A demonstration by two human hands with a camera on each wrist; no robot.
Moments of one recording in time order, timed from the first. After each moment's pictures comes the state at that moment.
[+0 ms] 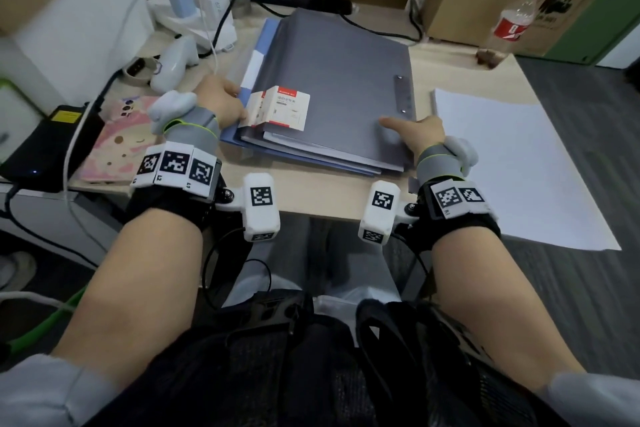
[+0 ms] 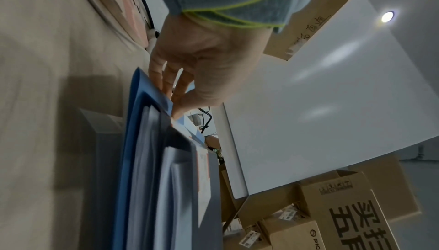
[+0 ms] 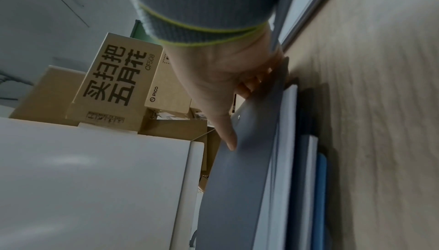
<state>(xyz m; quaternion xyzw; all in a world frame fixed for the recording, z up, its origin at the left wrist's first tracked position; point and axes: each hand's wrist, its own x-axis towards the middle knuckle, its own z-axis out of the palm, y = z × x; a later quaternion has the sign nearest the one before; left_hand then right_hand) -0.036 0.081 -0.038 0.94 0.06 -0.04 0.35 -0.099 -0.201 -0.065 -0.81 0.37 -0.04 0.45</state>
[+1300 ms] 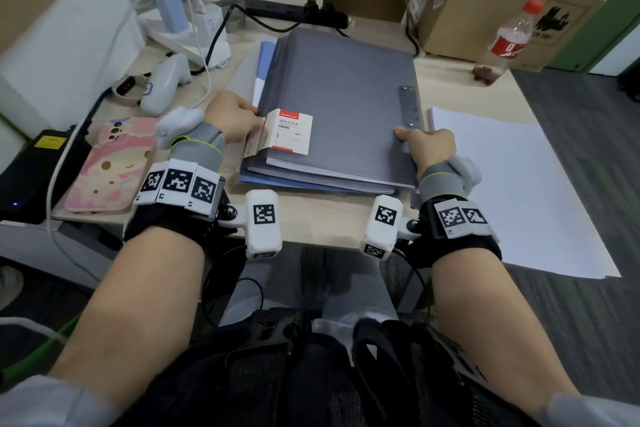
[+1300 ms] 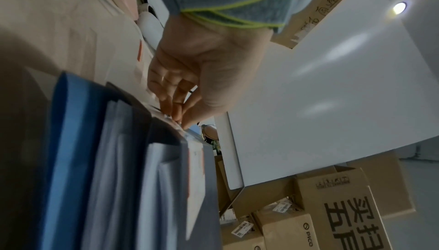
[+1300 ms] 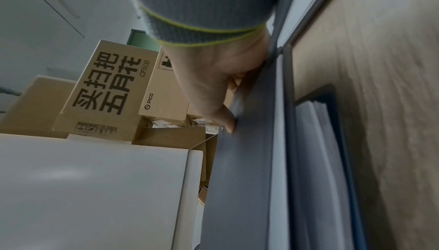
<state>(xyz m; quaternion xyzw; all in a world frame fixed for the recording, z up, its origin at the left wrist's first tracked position) -0.019 0.055 -0.034 0.88 0.05 -0.10 0.46 -0.083 -0.216 -0.059 -0.78 0.40 -0.11 0.47</state>
